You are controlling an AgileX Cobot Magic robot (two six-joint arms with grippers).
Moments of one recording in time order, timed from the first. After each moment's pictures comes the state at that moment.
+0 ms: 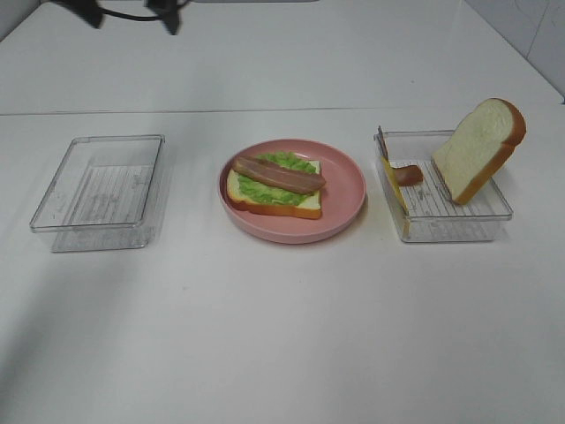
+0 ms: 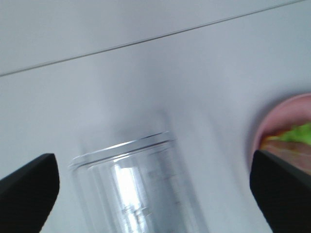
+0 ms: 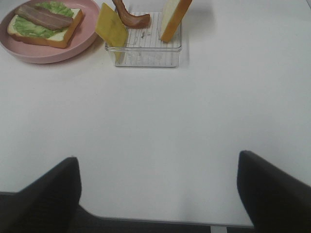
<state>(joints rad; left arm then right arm) -0.17 2.26 -2.36 0.00 1.21 0.00 0.06 0.00 -0.46 0.00 1.11 -0.03</state>
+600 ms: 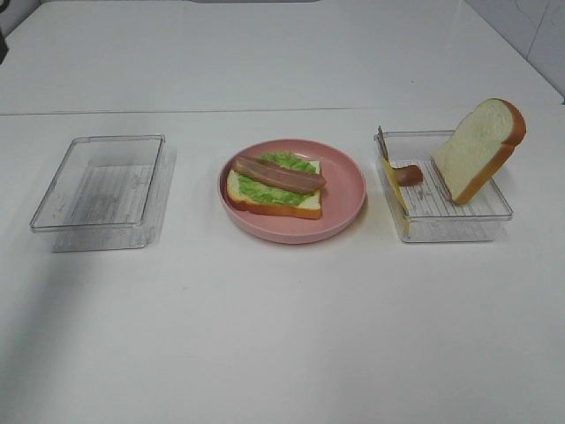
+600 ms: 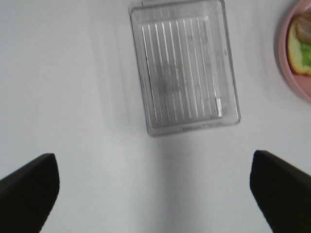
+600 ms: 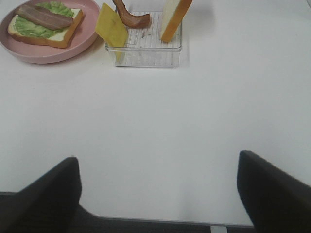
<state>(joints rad) -0.03 1.54 -1.49 -0.05 1.18 0.04 0.06 0.00 -0.46 0.00 1.11 -0.03</state>
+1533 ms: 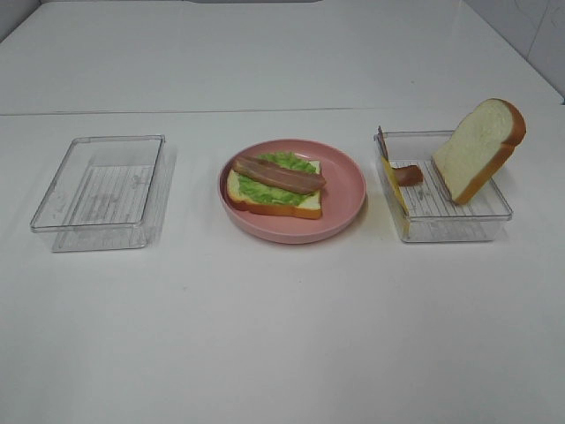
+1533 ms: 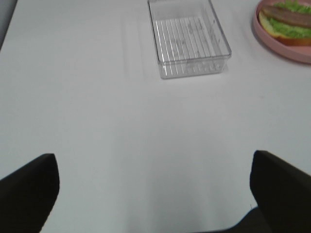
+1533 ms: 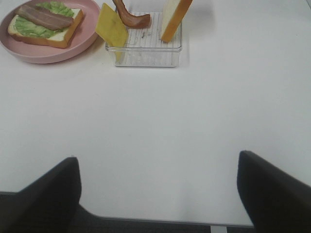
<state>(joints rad) -0.03 0.08 -0.52 0.01 1.08 0.02 0.06 0.00 -0.46 0.00 1.11 -0.03</state>
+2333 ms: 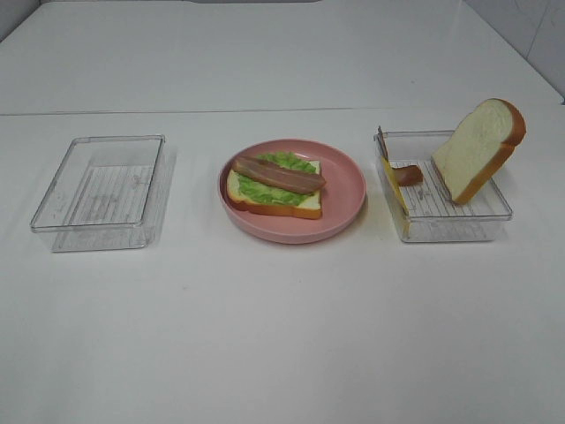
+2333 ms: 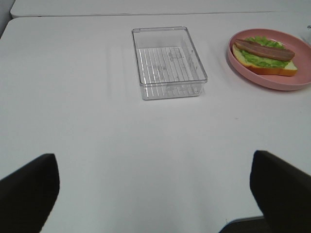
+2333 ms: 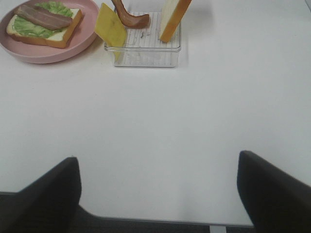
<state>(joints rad) -0.03 -0.01 -0.52 -0.05 1.08 0.00 0.06 0.00 -0.46 0.00 1.11 -0.03</state>
